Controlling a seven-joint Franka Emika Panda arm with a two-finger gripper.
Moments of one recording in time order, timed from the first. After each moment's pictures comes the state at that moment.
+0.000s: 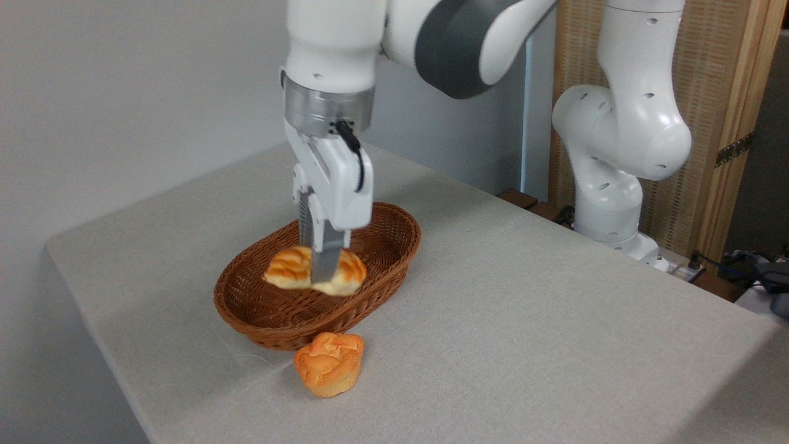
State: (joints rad) arm -0.22 -0.13 0.22 -1.98 -0.21 2.01 1.13
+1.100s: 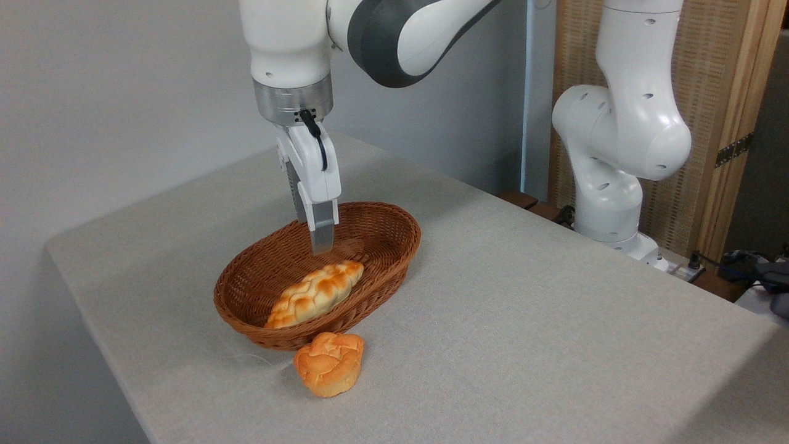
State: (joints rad) arm -0.22 -0.11 0.06 -1.98 -0.21 1.90 0.96
